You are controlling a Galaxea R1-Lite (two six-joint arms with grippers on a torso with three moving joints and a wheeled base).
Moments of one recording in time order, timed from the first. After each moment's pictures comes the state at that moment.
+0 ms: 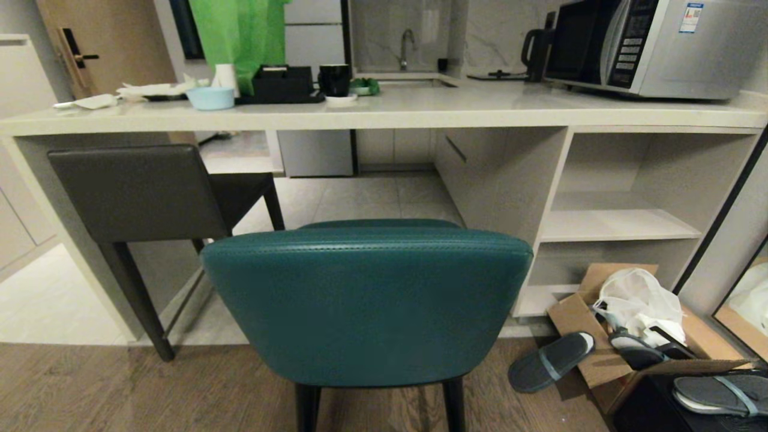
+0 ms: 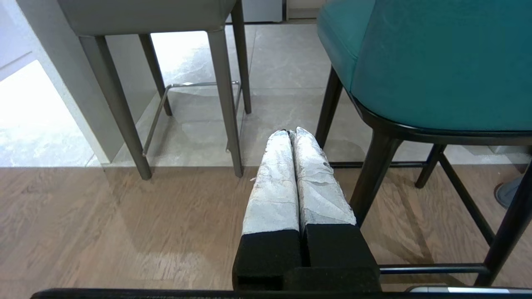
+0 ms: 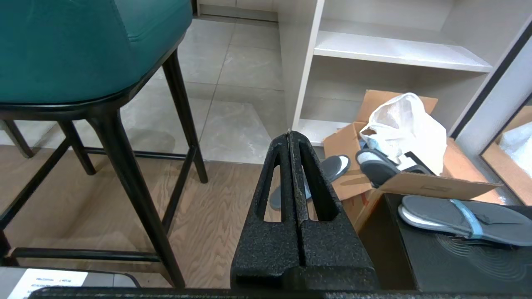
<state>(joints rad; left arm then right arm) 0.00 0.00 0.00 0.00 0.00 0.04 0.00 0.00 0.00 0.01 0.03 -0.11</state>
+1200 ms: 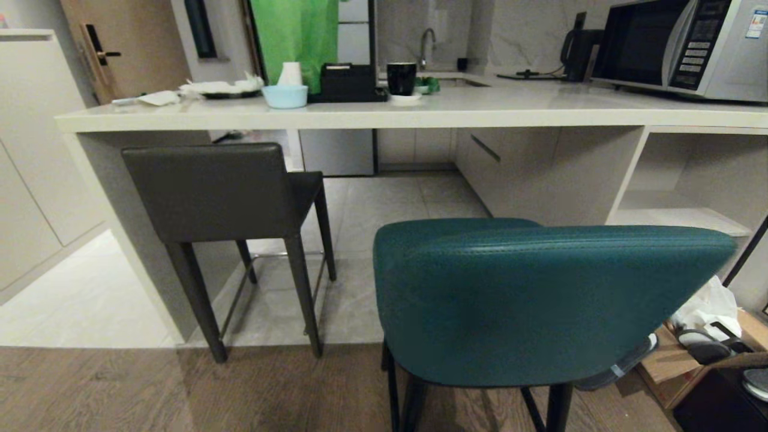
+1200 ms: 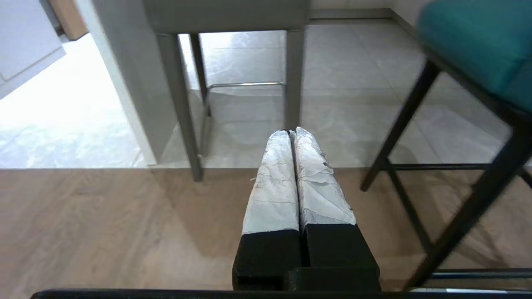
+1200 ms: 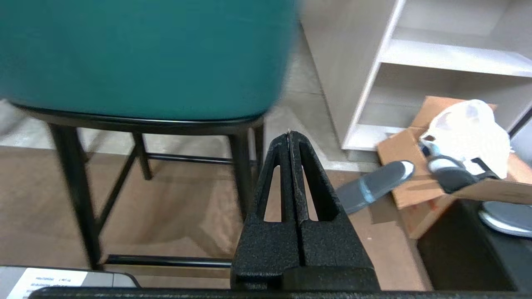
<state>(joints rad) 0.00 0.00 0.00 0.00 0.00 0.03 0.01 0.00 0.00 0.01 0.03 -0.11</state>
